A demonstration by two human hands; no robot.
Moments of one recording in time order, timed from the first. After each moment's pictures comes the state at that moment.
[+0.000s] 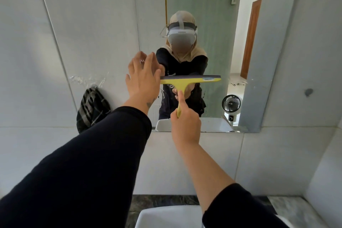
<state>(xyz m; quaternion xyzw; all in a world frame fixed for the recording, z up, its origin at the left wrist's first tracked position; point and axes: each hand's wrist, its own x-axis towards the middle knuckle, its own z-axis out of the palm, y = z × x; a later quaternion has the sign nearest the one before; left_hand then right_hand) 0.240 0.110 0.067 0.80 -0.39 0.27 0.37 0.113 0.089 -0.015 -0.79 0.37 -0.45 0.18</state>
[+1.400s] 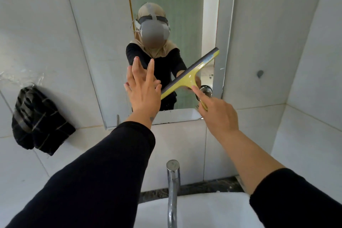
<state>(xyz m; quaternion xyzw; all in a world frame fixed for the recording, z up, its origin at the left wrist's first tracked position) 0.150 0.030 0.000 0.78 -0.45 0.26 0.34 -0.037 -0.028 -0.036 -0.84 0.40 -0.36 -0.05</state>
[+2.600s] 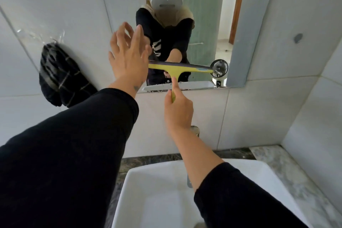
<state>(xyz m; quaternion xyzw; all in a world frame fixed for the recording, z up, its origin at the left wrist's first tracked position) 0.219 0.096 -0.011 0.80 -0.41 0.29 0.33 0.091 0.082 -0.102 -0.73 0.39 -0.48 0.29</state>
